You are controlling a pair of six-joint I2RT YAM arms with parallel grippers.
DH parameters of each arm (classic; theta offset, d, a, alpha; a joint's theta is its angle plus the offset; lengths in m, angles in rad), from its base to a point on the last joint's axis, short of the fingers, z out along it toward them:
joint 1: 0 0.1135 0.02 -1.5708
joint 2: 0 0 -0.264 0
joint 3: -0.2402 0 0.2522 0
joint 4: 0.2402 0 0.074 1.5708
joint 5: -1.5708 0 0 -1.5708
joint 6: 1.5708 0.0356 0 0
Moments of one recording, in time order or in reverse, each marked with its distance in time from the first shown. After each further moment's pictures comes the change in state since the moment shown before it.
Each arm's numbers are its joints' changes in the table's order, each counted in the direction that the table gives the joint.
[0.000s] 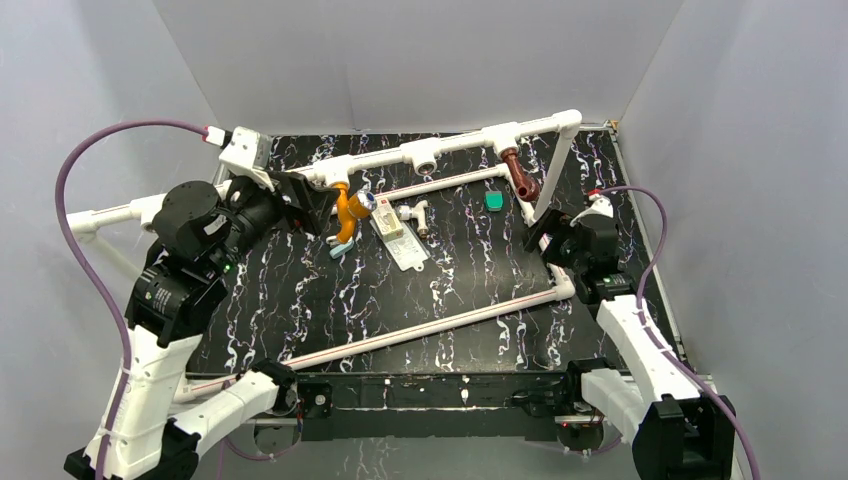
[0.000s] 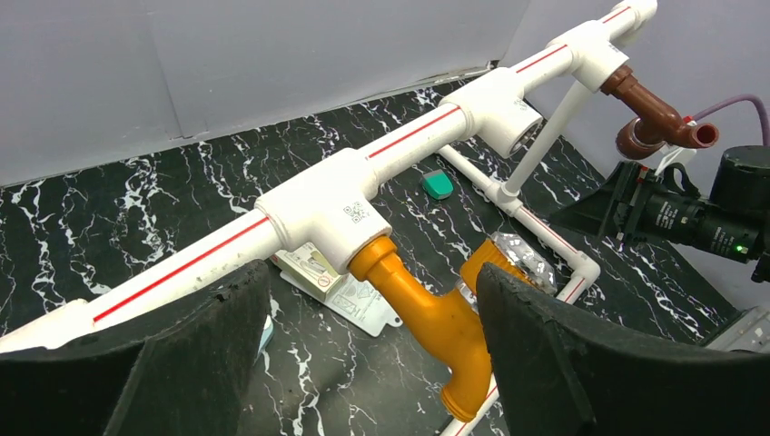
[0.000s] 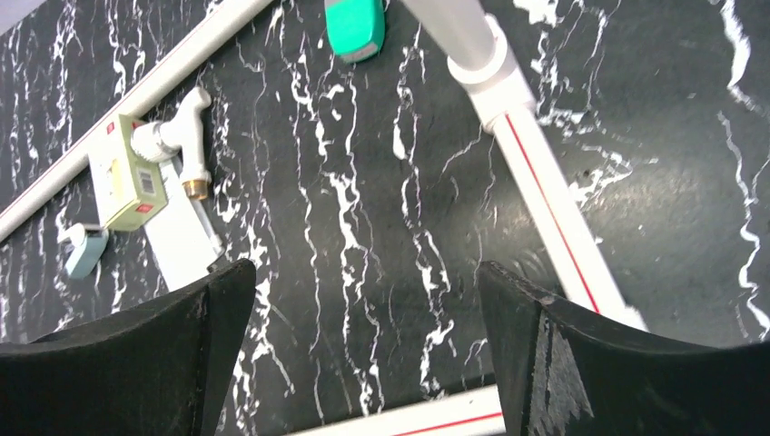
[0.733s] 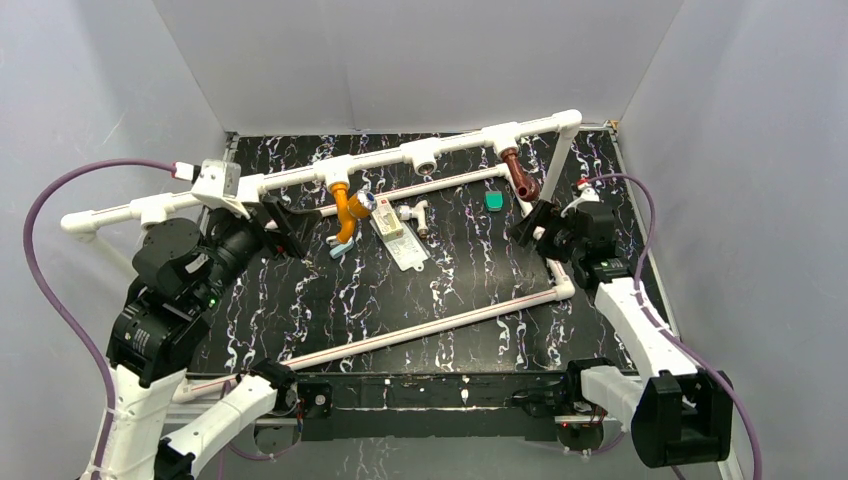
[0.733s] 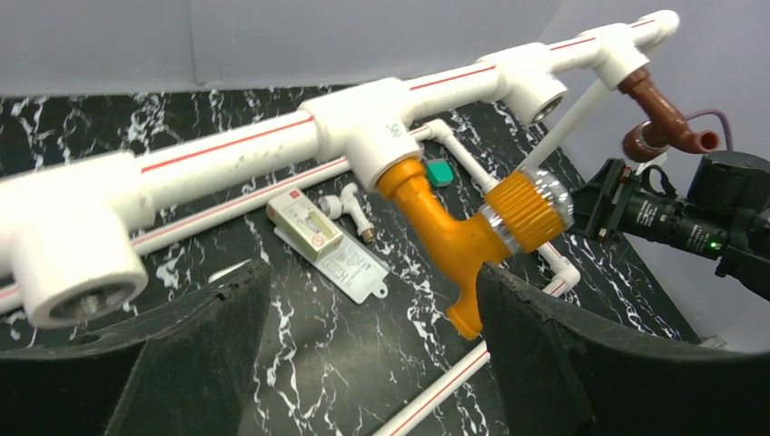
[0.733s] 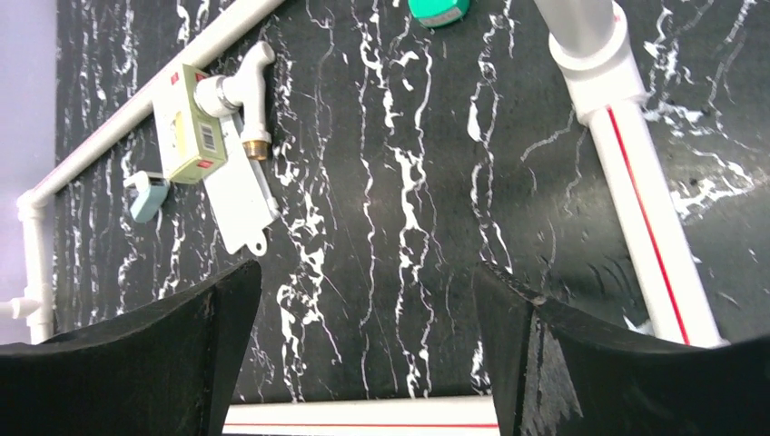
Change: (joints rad) left arm 0.000 -0.135 0.066 0.080 0.073 -0.122; right arm 0.000 0.081 -0.085 0.068 0.186 0.031
